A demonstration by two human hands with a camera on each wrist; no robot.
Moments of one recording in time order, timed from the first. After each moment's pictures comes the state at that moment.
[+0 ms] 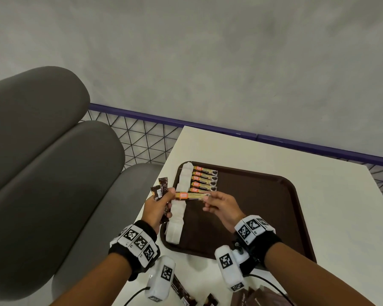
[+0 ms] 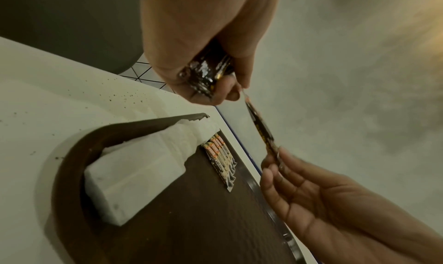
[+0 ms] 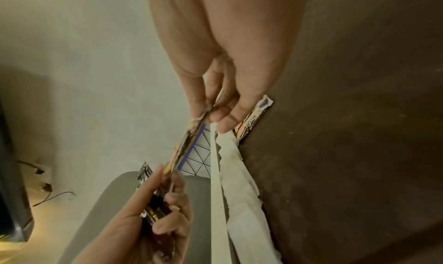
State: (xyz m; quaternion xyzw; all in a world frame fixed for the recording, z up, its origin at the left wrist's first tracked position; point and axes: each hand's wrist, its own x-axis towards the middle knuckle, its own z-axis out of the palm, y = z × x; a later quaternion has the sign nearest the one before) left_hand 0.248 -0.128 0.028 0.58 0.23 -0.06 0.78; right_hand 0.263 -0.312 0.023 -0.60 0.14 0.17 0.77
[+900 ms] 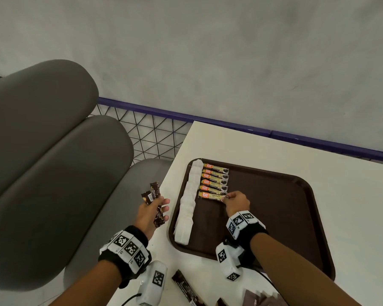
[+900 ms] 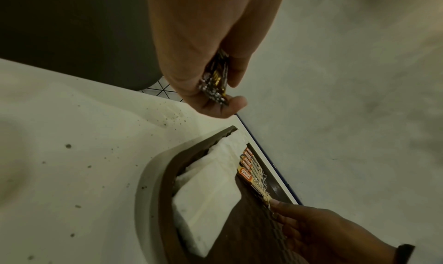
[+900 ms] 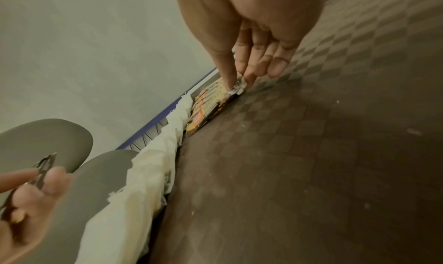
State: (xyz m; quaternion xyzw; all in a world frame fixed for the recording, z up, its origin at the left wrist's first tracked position) left_hand 0.245 -0.091 0.009 0.53 0.29 -0.06 0.80; right_hand 0.302 -0.310 -0.027 -0.84 0.30 0.07 0.44
